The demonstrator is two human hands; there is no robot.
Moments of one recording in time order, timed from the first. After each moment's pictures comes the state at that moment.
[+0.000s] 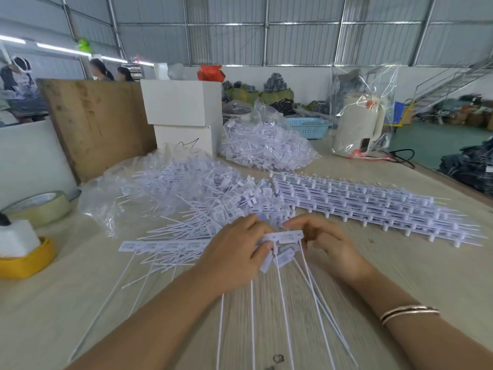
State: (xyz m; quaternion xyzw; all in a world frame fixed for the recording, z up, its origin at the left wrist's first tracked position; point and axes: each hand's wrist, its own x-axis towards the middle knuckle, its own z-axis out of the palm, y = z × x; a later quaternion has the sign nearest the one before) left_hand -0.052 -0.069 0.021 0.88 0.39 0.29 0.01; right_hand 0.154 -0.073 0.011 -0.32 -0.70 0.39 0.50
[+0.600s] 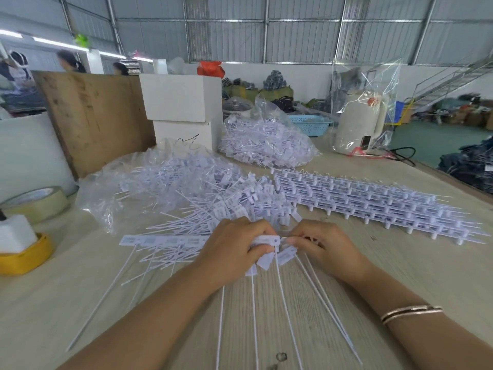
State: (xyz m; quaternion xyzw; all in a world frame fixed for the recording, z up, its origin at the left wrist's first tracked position) left_hand -0.058 -0.061 0.018 0.87 0.38 0.30 0.07; right_hand 0.153 -0.070 0.009 -0.40 -0.82 0.10 0.39
